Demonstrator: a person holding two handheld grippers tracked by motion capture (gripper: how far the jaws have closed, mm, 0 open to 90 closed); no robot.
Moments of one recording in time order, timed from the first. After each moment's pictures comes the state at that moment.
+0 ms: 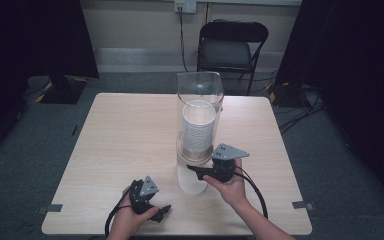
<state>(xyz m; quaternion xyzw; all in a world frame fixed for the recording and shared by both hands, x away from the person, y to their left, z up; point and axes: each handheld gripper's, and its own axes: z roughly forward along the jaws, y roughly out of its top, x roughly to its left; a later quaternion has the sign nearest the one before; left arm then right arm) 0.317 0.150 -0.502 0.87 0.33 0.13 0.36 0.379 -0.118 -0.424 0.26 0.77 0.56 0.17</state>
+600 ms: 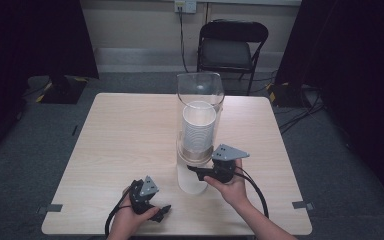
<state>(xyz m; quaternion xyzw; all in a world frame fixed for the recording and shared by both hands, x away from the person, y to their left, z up) 0.317 0.150 -0.502 0.87 0.33 0.13 0.36 0.380 -0.119 -0.426 0.25 0.77 0.56 0.16</state>
